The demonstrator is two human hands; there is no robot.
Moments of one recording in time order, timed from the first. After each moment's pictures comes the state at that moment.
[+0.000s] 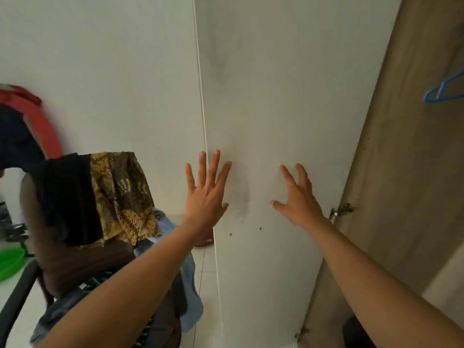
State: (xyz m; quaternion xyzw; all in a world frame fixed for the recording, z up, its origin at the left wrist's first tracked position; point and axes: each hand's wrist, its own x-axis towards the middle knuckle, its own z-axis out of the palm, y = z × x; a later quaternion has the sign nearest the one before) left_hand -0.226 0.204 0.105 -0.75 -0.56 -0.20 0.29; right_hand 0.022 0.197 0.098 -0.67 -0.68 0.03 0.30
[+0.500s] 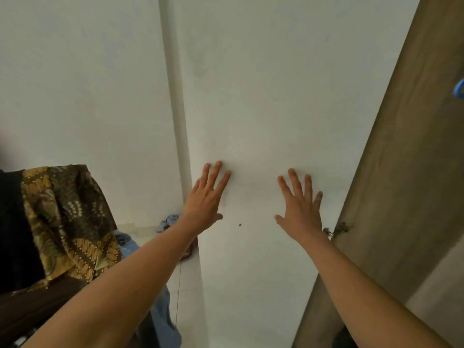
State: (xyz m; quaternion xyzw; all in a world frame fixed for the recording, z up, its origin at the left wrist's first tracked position) left_hand -0.191 0.369 0.084 -0.84 -0.50 -0.14 0.15; right_hand 0.057 0.294 0.080 -0.74 -0.64 -0.12 0.16
